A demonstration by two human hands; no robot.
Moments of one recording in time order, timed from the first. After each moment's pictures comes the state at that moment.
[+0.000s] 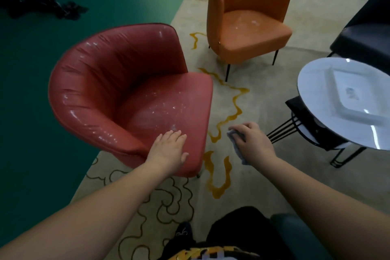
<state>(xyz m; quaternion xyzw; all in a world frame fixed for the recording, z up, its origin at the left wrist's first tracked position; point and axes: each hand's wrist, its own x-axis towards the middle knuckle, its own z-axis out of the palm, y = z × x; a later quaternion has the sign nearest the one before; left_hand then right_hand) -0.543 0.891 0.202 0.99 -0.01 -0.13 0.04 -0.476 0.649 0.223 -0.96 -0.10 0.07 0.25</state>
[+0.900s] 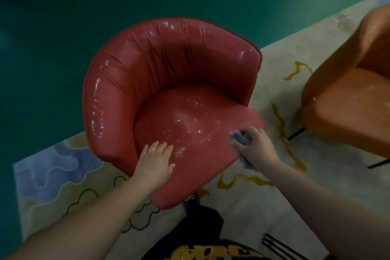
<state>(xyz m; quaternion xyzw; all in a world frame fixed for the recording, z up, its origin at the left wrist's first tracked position) -0.376 0.886 0.149 0.89 0.41 -0.16 0.12 -0.111 0.759 0.197 -0.84 -0.39 0.28 0.25</state>
